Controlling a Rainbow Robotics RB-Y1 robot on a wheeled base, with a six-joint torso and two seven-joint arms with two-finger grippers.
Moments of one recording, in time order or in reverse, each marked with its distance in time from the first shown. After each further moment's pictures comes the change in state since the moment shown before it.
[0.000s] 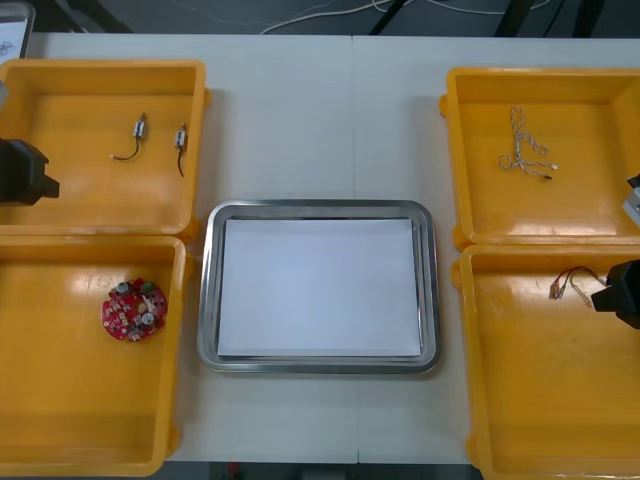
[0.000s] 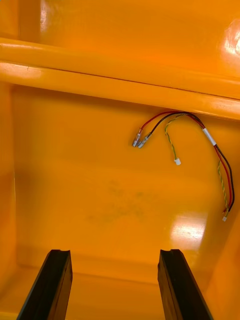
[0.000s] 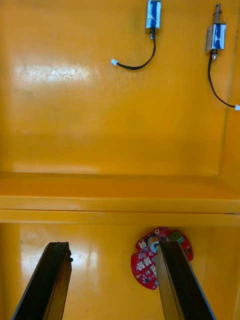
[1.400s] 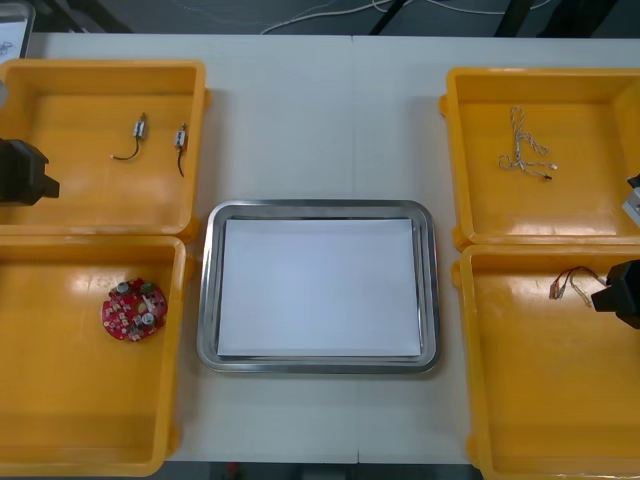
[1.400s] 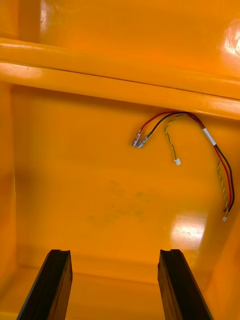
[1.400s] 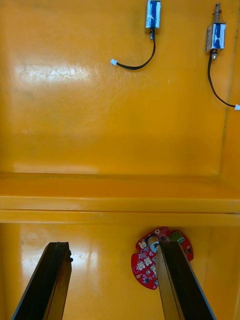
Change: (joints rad) right arm 0.000 0.000 0.000 0.000 0.000 0.000 0.000; left arm 0.000 0.000 0.000 0.000 0.000 0.000 -0.003
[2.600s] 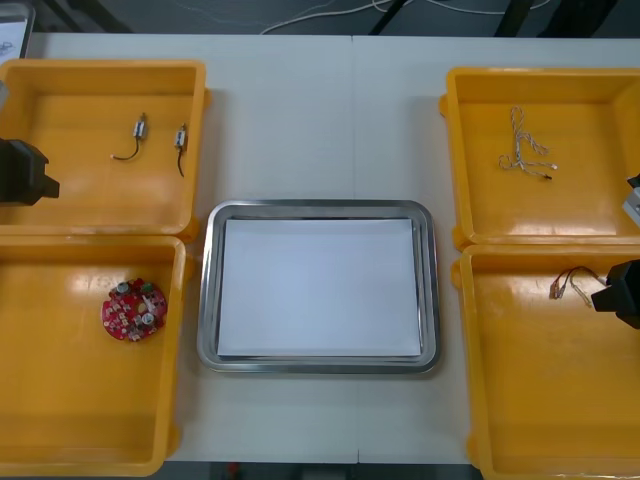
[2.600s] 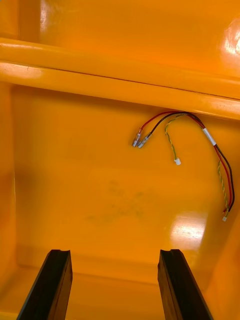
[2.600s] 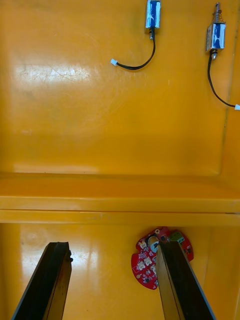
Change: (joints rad) right arm 0.000 0.000 0.000 0.000 0.000 0.000 0.000; left arm 0.000 0.000 0.000 0.000 0.000 0.000 -0.001
